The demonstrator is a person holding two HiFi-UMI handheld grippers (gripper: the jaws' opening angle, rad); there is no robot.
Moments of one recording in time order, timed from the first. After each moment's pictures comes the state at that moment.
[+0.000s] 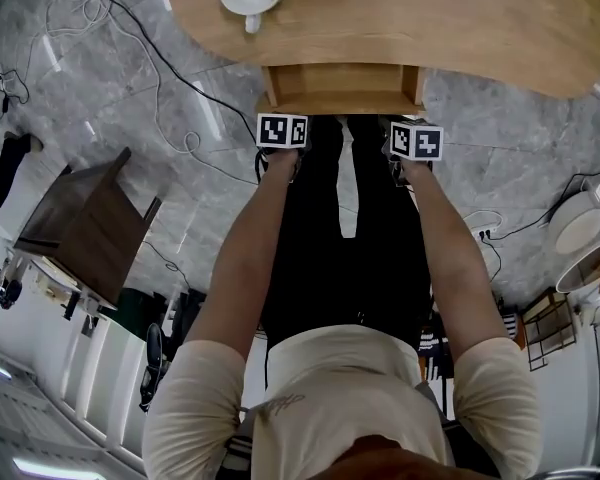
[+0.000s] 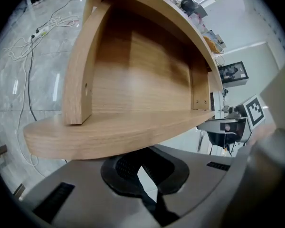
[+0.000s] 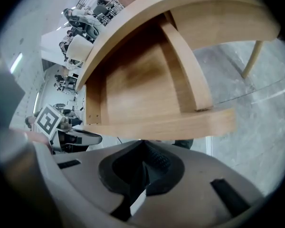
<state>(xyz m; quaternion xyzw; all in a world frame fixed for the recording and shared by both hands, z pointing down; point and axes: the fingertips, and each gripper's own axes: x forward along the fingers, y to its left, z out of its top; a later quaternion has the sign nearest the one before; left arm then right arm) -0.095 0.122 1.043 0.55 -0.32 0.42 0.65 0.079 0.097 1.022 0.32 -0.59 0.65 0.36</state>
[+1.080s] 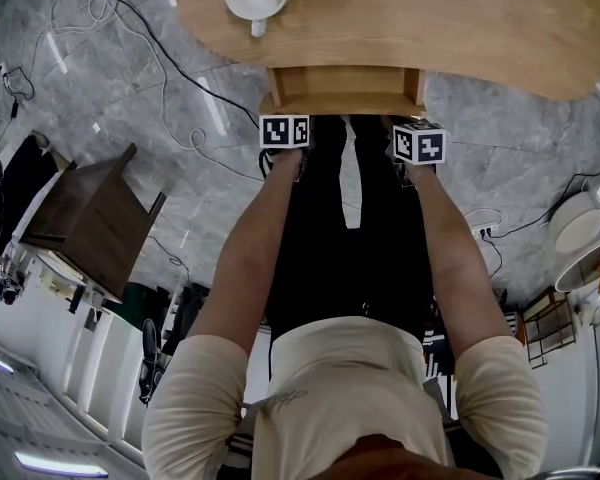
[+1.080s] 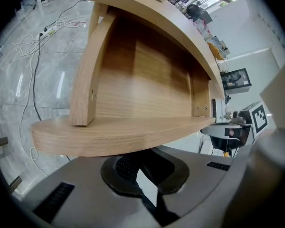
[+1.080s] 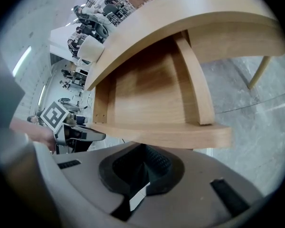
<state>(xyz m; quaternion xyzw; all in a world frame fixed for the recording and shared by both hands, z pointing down) -0.092 0.109 1.026 0.53 -0.35 0.41 0.66 0.082 0.080 0.998 0.29 -0.62 0.63 0.36</state>
